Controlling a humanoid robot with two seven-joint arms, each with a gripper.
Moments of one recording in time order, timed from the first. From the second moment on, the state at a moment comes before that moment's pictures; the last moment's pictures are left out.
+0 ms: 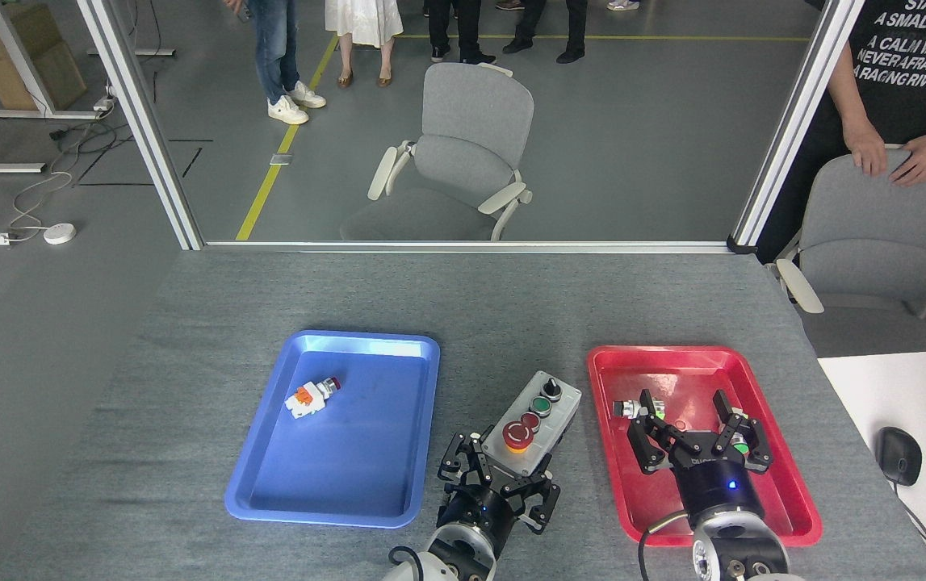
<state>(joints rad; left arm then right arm) -0.48 -0.14 -0.88 -0.89 -1.29 0.34 0.09 -0.13 -0.09 0.05 -1.42 1.37 0.03 0.00</state>
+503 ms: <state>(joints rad) -0.50 -0.14 -0.93 -0.84 -1.29 0.30 0.07 -0.12 -0.10 0.05 -1.42 1.37 0.03 -0.01</state>
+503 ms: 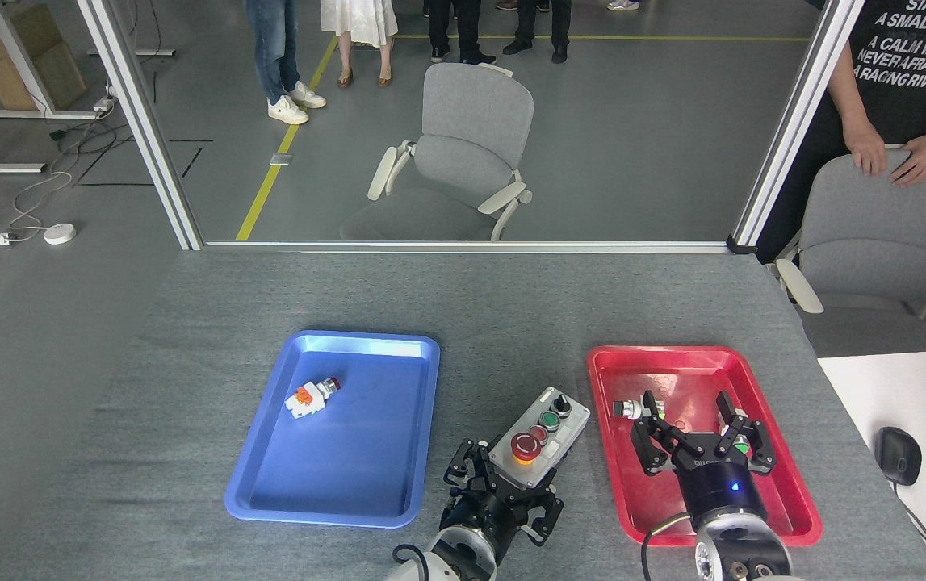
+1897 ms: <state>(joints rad) -0.41 -0.03 -0.91 -1.10 -1.29 0.34 0.03 -0.10 -0.10 0.11 -1.44 1.38 -0.02 -0.01</state>
